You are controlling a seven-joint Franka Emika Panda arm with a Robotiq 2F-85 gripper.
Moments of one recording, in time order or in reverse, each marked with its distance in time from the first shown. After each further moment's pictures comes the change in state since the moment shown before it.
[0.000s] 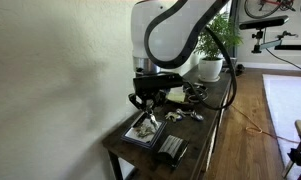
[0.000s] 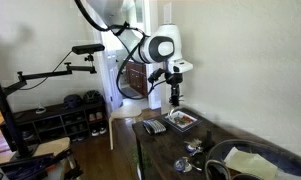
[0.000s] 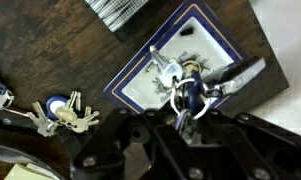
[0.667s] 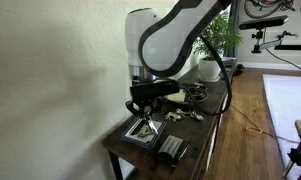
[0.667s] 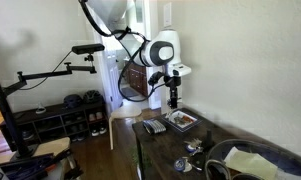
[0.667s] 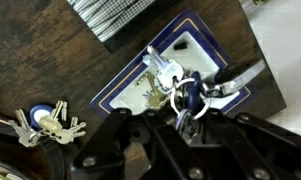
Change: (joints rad) arm 0.008 0.055 0.016 0.042 0.001 -0.016 -0.028
